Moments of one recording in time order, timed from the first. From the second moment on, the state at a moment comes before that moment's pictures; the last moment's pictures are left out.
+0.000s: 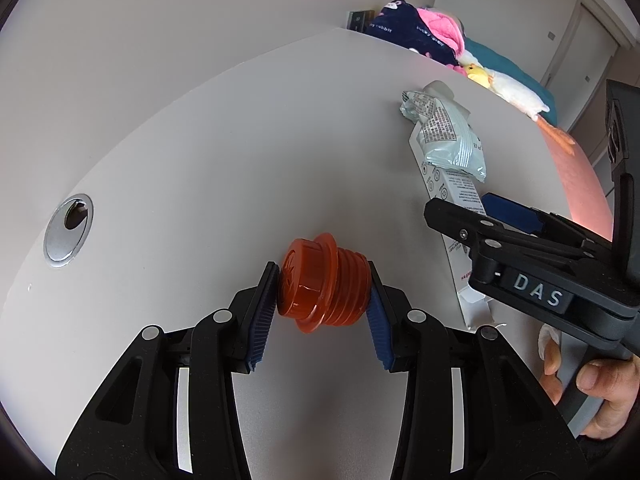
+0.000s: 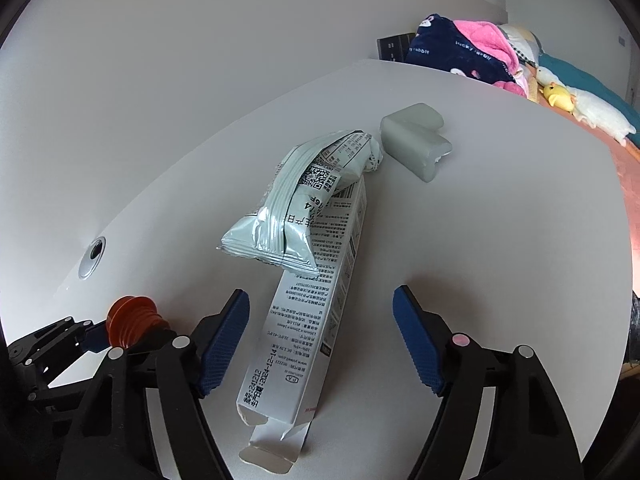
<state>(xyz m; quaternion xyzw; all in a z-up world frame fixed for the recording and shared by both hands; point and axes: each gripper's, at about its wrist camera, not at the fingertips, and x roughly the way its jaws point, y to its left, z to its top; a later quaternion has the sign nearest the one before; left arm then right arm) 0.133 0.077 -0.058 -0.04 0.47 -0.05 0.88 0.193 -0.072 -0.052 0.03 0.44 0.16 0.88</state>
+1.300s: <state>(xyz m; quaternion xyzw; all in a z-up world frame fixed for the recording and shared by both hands) 0.102 -0.023 -0.010 -0.02 0.42 -0.14 0.90 0.113 -0.193 0.000 0.11 0.40 0.19 0.89</state>
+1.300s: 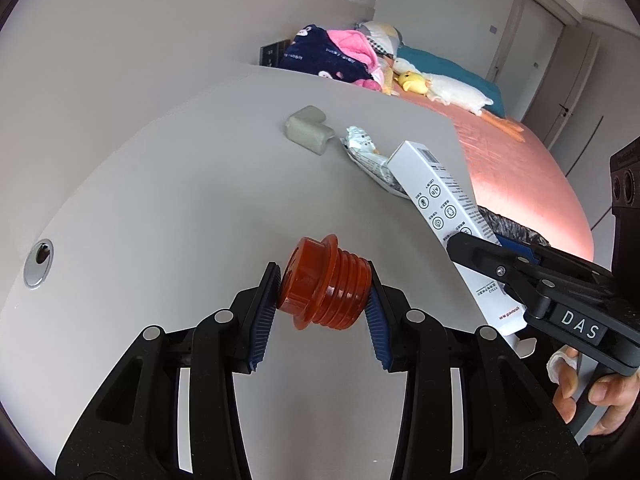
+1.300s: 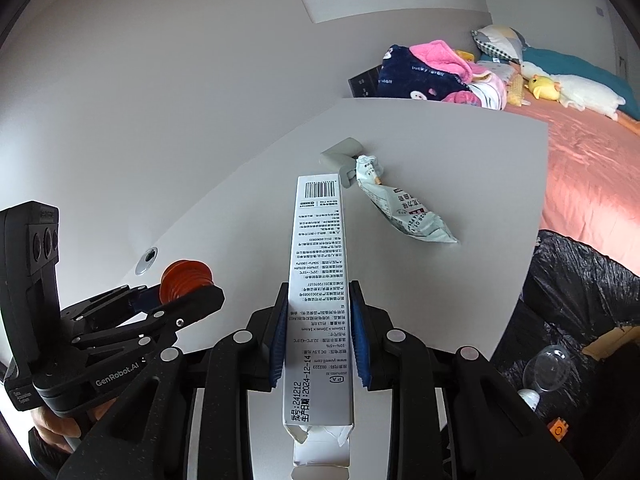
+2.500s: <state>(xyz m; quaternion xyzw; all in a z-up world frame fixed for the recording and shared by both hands) 0.076 -0.175 -0.003 0.03 0.42 -0.25 0.87 0.050 -0.355 0.014 0.18 0.35 0.09 0.91</state>
